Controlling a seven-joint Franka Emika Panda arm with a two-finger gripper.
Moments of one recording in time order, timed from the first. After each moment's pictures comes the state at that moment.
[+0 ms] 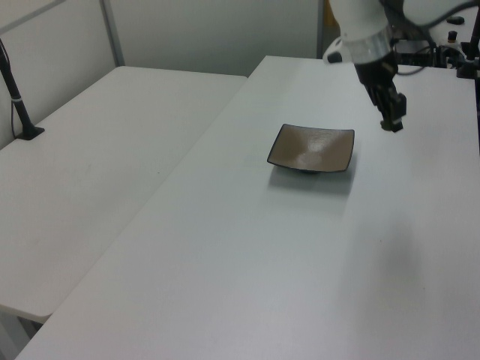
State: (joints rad) arm 0.21 0.06 0.17 -1.71 -0.06 1.42 -0.32
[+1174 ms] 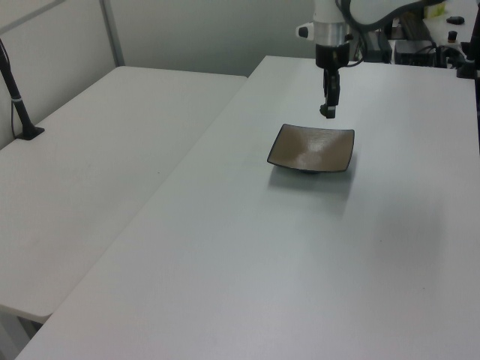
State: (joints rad) arm 0.11 0.23 0.00 -1.65 0.02 1.87 -0.32
